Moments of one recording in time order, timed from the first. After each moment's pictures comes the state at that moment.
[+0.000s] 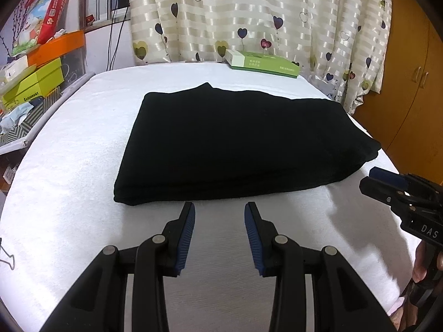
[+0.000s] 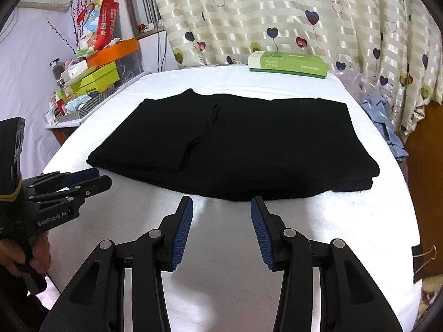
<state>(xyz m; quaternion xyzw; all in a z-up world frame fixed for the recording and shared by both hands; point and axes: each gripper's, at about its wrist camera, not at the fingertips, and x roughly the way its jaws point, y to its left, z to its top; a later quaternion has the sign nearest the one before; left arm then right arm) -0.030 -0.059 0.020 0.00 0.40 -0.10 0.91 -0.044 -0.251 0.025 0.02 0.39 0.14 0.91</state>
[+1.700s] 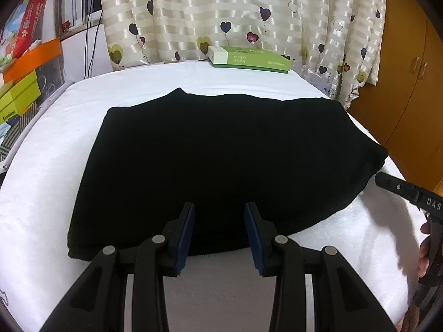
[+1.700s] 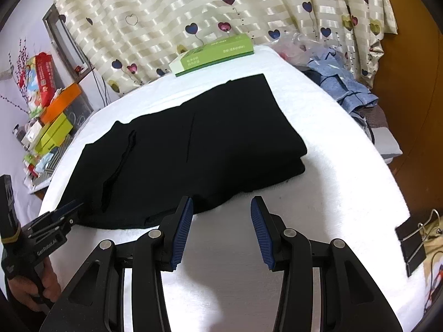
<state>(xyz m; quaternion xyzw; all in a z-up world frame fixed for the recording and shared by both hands) 0.014 -0.094 0.016 0.02 0.40 -0.13 0.91 -0.015 -0.342 0.010 0.16 0.41 0.04 0.90</state>
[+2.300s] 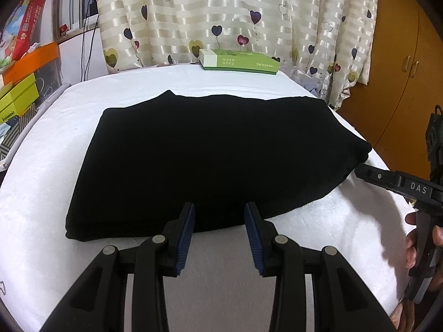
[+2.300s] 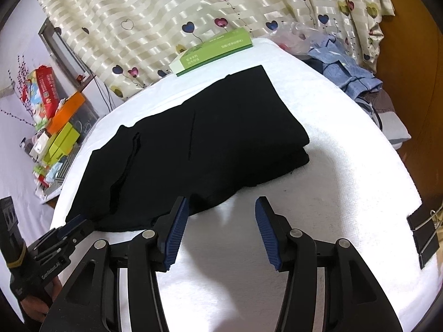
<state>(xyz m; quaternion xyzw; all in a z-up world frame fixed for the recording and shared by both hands) -0.003 -0.103 0.024 0.02 0.40 -0.14 0.91 -0.013 -0.350 0.002 0.20 0.42 0.05 0.88</state>
